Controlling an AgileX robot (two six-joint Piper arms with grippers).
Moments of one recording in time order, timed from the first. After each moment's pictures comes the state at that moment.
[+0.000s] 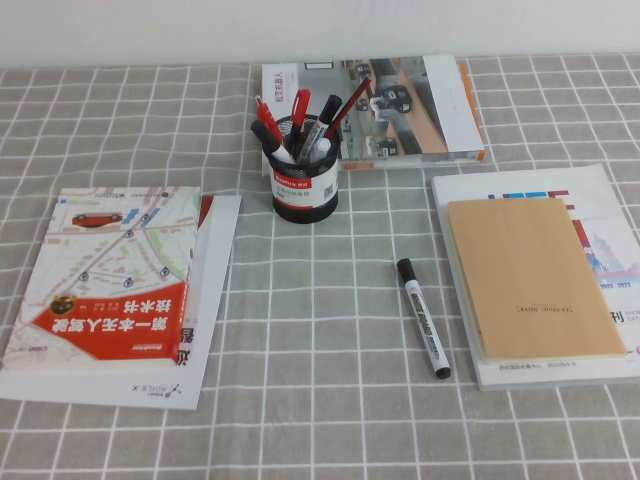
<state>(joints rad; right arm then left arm) 0.62 0.45 -0.45 0.05 0.69 0.21 -0.05 -0.01 0.03 -0.06 0.38 0.07</state>
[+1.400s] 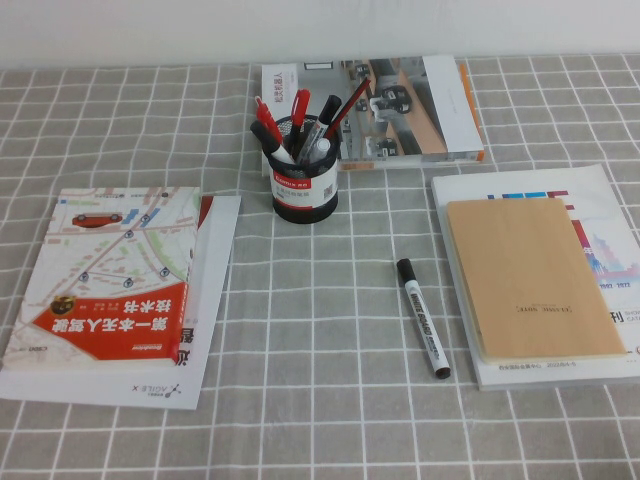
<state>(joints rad) 0.14 -0.01 0.03 -0.14 0.35 0.21 -0.05 -0.01 0.03 -0.06 0.38 0.07</state>
